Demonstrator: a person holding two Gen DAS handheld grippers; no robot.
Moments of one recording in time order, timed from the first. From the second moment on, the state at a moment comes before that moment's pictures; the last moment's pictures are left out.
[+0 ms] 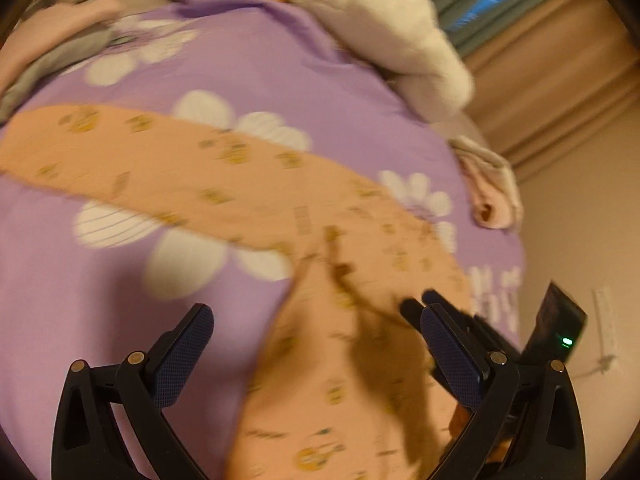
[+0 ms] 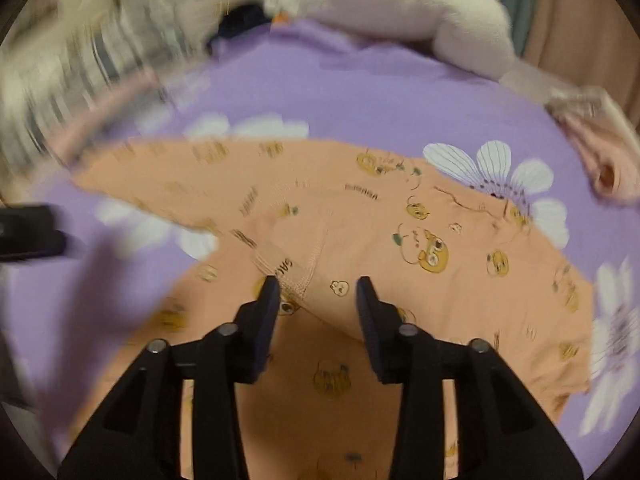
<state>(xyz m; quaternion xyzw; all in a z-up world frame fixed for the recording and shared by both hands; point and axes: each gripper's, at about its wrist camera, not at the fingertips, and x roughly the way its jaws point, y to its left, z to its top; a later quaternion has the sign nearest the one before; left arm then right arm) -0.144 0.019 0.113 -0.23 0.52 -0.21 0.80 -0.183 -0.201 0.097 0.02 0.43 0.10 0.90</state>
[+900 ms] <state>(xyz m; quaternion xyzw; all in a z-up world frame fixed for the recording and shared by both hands) -0.102 -0.039 0.058 -0.27 0.53 -0.26 0.76 -0.253 -0.390 0.052 0.24 0.43 -0.07 0.87</state>
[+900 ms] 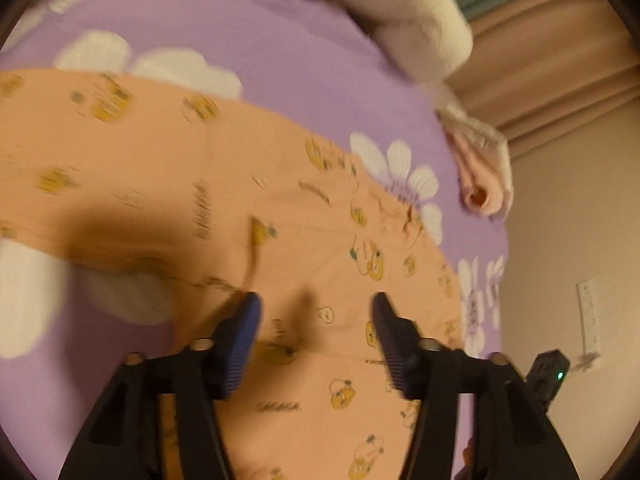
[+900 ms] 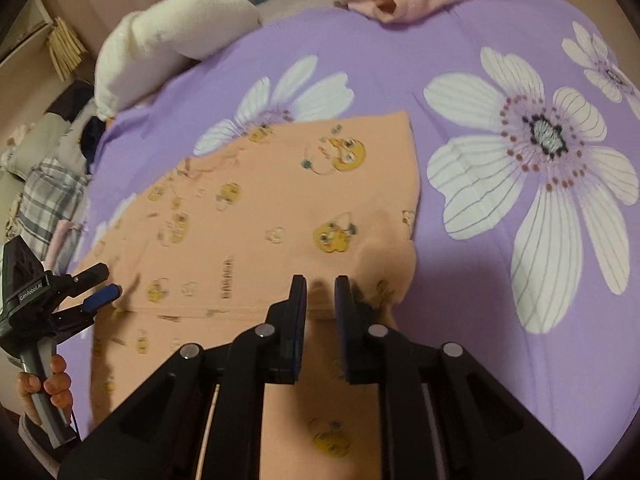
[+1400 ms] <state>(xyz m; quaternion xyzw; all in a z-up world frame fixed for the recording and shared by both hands) -0.129 0.242 0.048 -0.49 0.41 -0.04 0.77 -0.304 -0.328 0.090 0.24 0.39 0.00 0.89</state>
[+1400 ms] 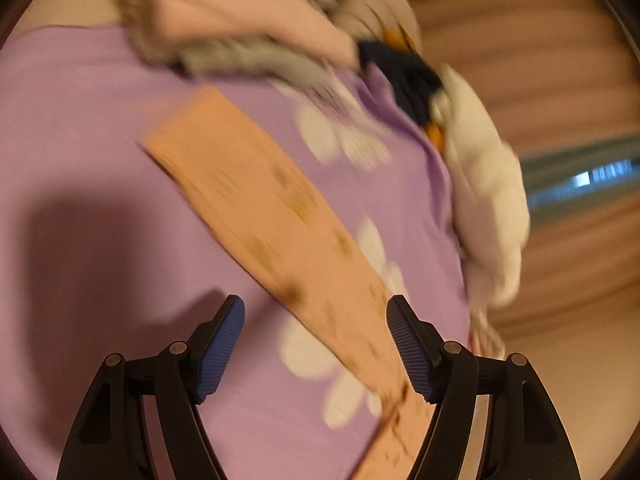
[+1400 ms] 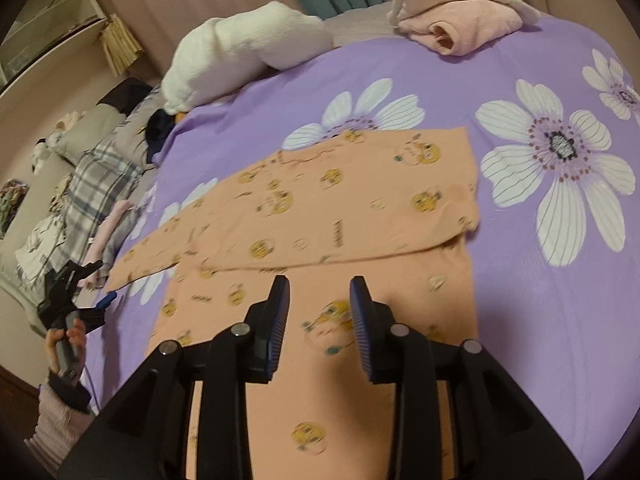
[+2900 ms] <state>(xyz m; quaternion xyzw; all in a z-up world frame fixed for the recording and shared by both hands) -0.082 0.086 0.170 -0.27 0.39 -0.13 0.87 -0.348 -0.318 0.090 0.25 0.37 0.00 0.89</state>
